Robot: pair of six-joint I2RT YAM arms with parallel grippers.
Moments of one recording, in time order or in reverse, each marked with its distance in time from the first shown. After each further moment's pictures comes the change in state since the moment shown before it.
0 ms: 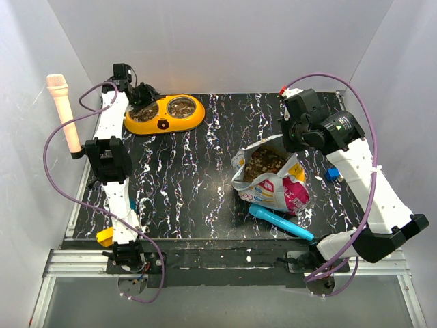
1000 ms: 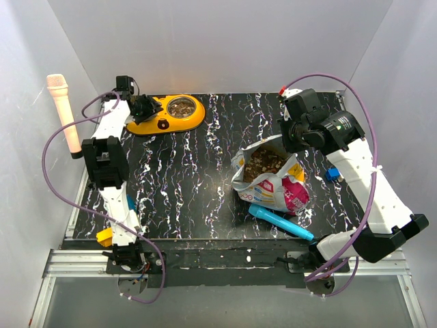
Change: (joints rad) left arm 0.000 -0.090 -0.286 0.134 -0.001 0.000; right arm 0.000 0.000 0.000 0.000 -0.013 0.000
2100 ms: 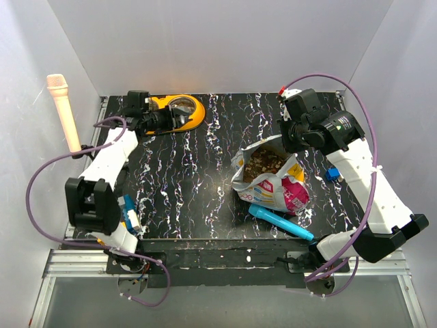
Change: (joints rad) left arm -0.197 -0.598 -0.656 0.363 0.212 0.099; right arm 0.001 0.000 0.000 0.000 -0.015 -0.001
